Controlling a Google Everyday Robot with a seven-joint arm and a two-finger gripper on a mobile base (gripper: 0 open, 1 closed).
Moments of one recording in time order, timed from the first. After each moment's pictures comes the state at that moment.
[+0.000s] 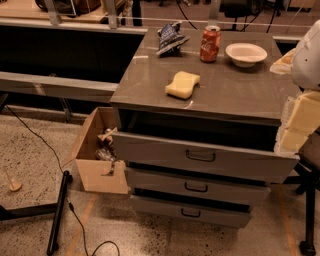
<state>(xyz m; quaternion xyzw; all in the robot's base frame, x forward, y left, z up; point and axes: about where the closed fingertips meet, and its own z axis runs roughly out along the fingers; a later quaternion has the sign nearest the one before) 0.438 -0.217 0.976 -0.60 0.78 -0.03 0.16</state>
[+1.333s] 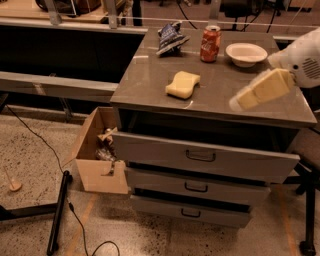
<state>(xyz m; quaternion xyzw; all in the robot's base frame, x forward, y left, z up) 0.522 -0.201 0.976 -0.40 0.83 0.12 0.37</state>
